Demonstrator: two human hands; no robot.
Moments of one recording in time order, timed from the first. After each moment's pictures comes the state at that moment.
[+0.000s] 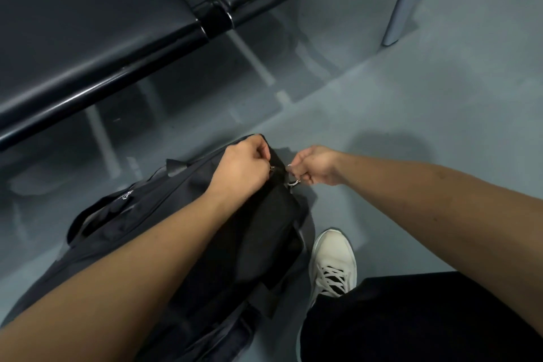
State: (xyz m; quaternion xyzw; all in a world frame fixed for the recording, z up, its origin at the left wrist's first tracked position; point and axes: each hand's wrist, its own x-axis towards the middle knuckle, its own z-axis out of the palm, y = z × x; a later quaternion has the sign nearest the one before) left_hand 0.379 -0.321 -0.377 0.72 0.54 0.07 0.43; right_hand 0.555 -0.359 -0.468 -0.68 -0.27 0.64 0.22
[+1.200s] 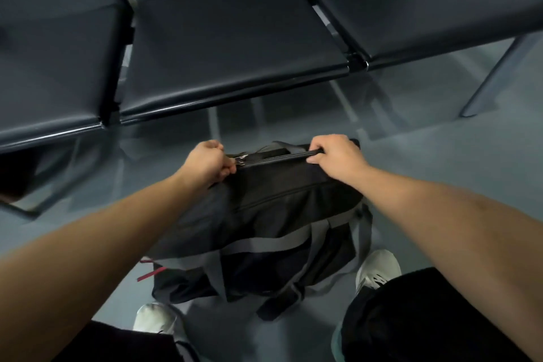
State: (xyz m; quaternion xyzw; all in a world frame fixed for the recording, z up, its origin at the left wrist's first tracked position) left_hand 0.134 -0.335 -0.284 0.46 0.67 0.27 0.51; right_hand 0.400 -0.353 -0.327 -0.70 -0.65 0.24 0.14
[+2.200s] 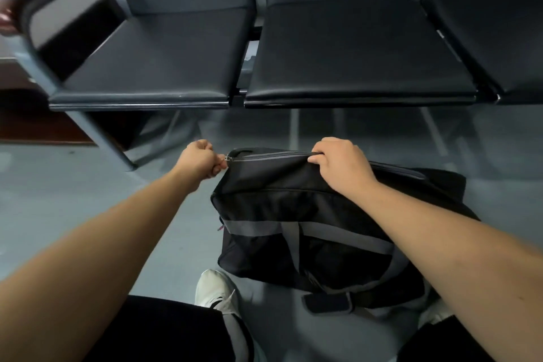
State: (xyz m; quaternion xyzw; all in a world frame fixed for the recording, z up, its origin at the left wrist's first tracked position) left_hand -0.074 -0.375 -0.276 0.36 0.77 0.34 0.41; right_hand 0.212 -0.358 -0.285 -0.57 -0.79 0.14 0.18
